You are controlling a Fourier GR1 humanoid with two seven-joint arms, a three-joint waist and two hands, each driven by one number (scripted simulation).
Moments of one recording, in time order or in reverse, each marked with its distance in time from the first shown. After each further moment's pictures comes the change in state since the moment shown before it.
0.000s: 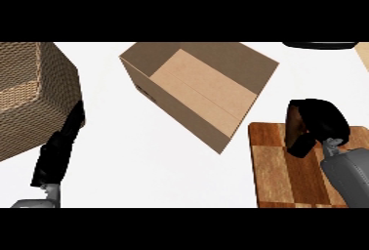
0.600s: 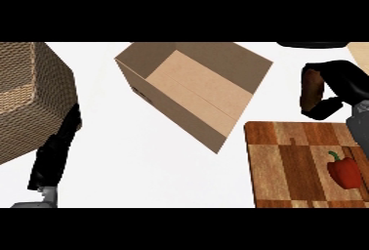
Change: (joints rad) left arm 0.018 -0.003 0.029 0.022 -0.003 -0.009 -0.024; right arm -0.261 -0.076 -0.141 0.366 -0.057 -0.131 -0.565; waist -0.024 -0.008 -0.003
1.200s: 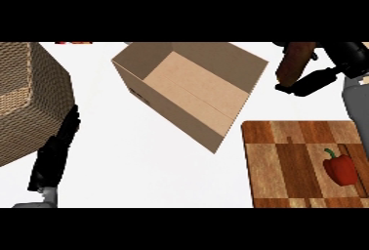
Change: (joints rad) left arm 0.005 -0.010 0.012 0.009 -0.010 -0.001 -0.006; right arm -0.143 0.118 -0.153 -0.130 -0.315 0.173 -0.138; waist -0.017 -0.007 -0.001
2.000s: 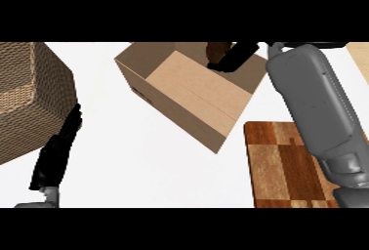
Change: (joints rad) left arm -0.003 -0.022 0.004 -0.026 -0.032 -0.017 0.020; right arm -0.322 0.257 0.065 0.145 0.077 -0.021 0.271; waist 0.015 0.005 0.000
